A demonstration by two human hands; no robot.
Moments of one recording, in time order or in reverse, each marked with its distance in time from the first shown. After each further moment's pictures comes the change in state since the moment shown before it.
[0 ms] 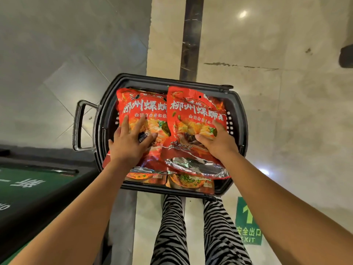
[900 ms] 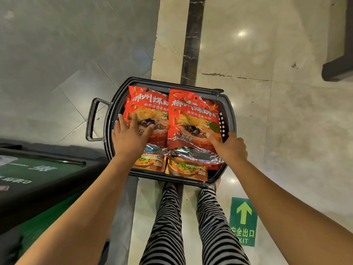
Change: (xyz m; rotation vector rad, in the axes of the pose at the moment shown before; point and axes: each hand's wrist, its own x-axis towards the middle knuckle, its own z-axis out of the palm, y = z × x) left_hand -0.065 0.025 -0.032 -0.060 0.161 -0.097; right_hand -0.063 0.029 -0.029 -0.114 0.193 0.099
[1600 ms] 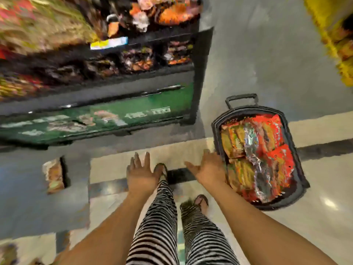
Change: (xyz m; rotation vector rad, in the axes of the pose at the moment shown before) left_hand -0.431 -0.072 0.126 -0.590 0.089 -1.026; right_hand -0.296 0.012 0.062 -0.995 -0.282 -1.333
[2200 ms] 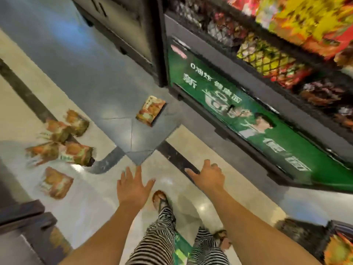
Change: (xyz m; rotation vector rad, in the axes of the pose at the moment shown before) left_hand -0.165 -0.438 0.085 -0.519 -0.011 -0.744; right_hand -0.170 -0.373 0.237 -0.622 -0.342 -0.529
